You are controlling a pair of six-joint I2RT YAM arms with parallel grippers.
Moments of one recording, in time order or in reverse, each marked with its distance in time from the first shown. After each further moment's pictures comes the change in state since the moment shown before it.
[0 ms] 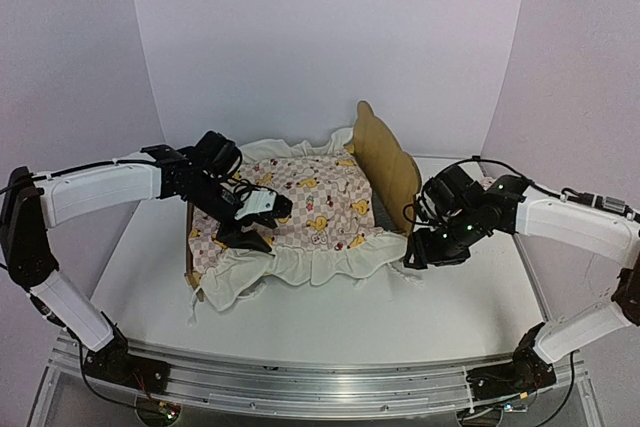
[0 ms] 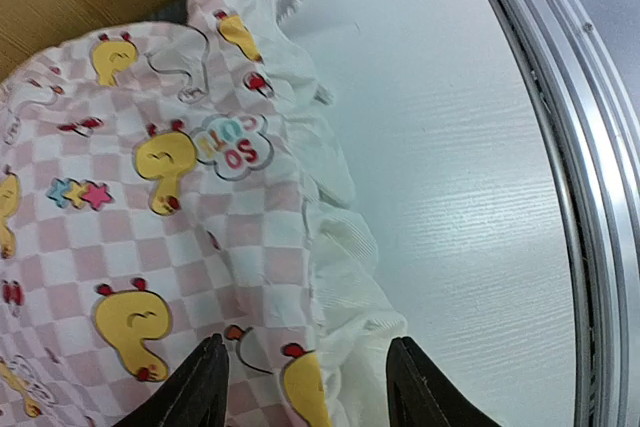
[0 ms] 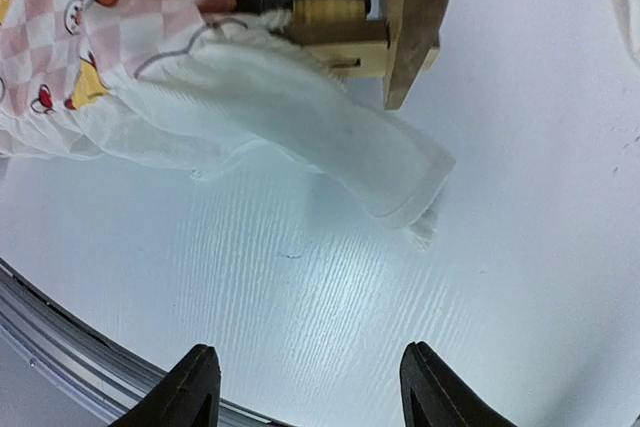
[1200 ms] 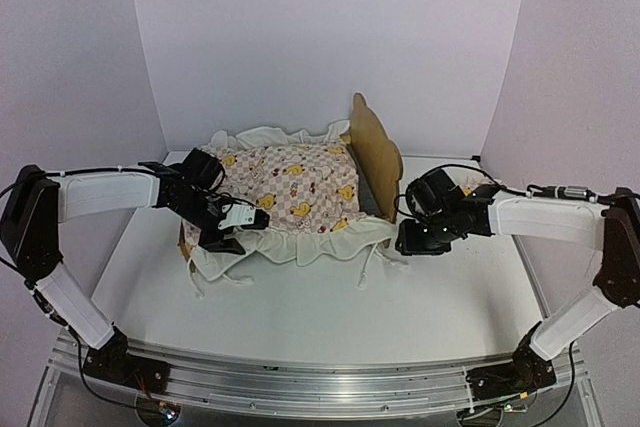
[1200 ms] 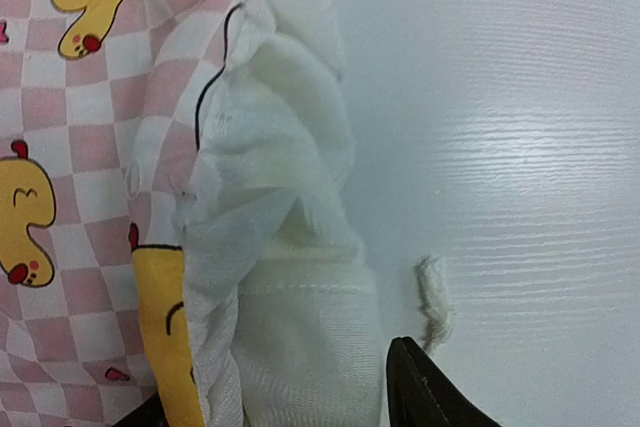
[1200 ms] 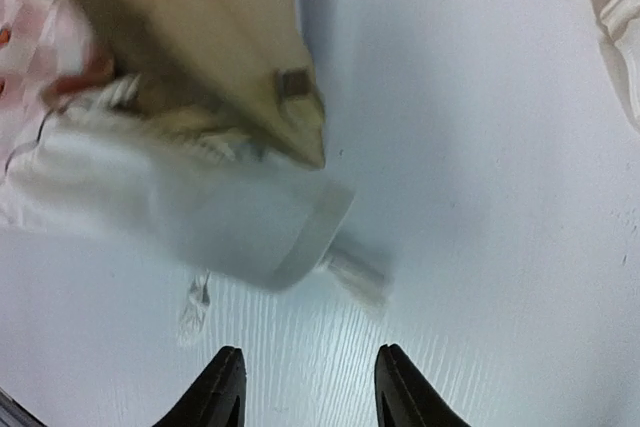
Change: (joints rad) left arm 0.145 0.035 -0.168 0.110 -0.179 0.119; right arm -0.059 0.172 -0.046 0.334 0.114 0.058
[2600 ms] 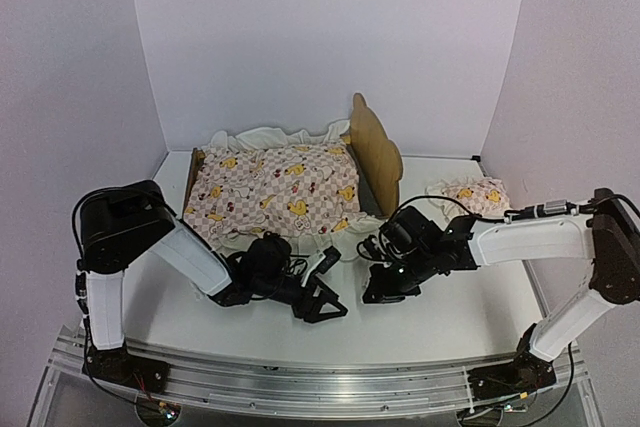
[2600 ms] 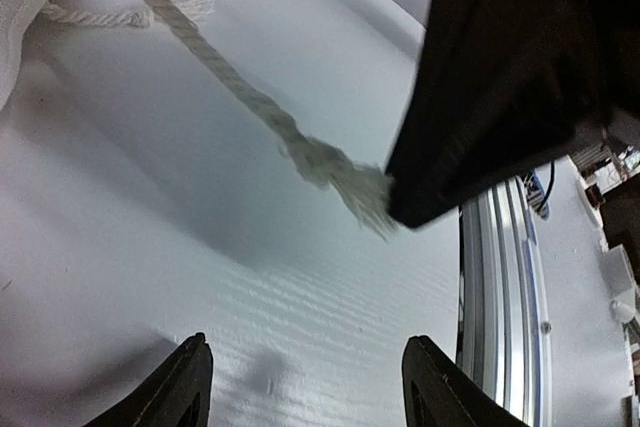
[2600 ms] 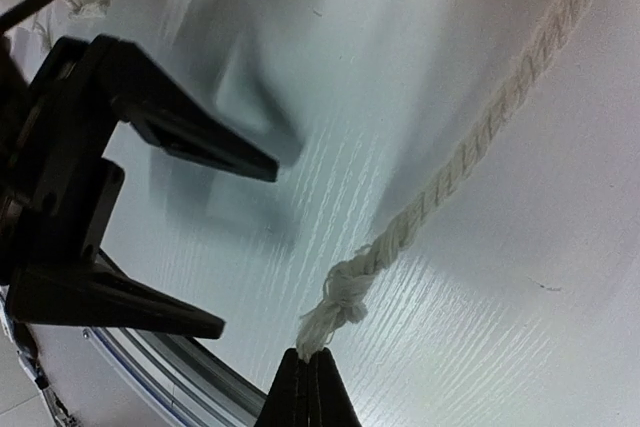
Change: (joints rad) left arm -0.478 0.395 -0.275 1.241 0.213 -1.373; right arm 0.244 0.032 -0.110 0.110 -0.345 0.107
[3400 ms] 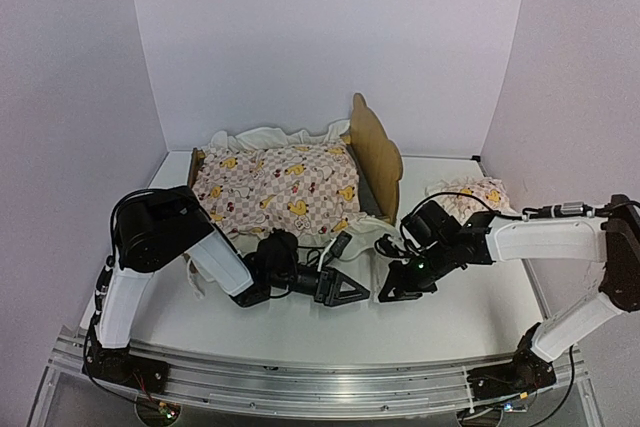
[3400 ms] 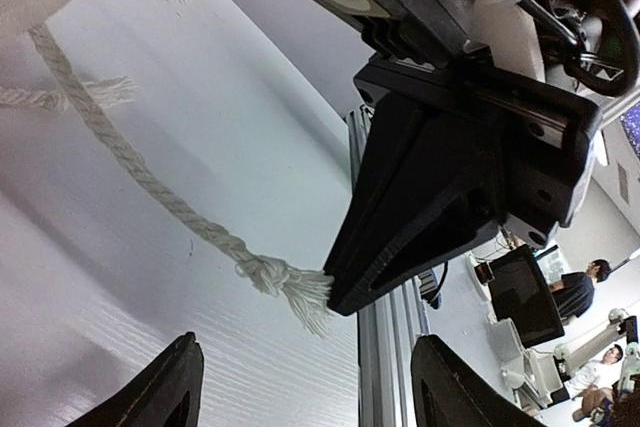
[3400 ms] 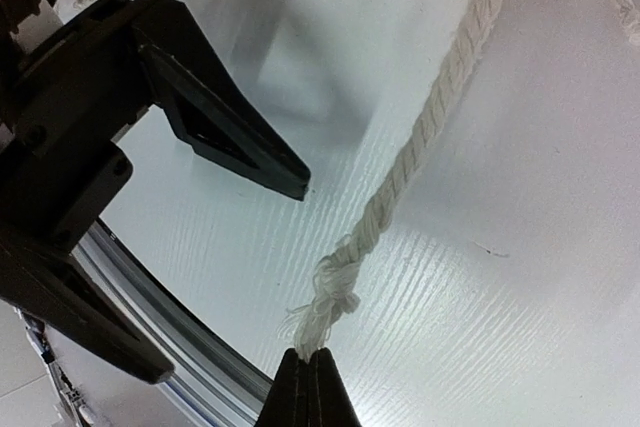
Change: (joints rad) left arm 0.012 0.234 0.164 0.408 0.171 -0.434; right arm -0.106 -0.080 -0.059 -0.063 -0.116 -0.108
